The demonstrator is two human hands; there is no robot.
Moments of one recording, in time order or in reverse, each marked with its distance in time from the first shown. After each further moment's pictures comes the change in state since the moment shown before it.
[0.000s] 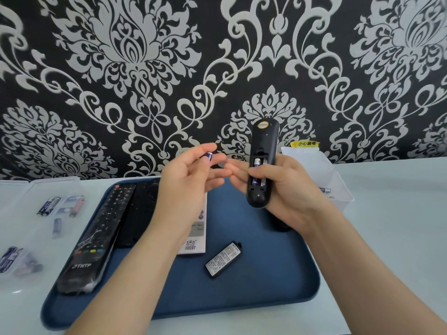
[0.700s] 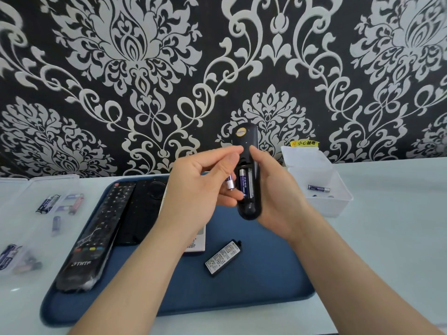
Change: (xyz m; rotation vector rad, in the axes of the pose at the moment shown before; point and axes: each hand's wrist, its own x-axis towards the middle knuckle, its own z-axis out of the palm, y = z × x) left_hand -0.014 0.019 0.009 0.070 -0.111 -0.019; right_hand 0.003 0.016 0.012 0.038 0.006 0.154
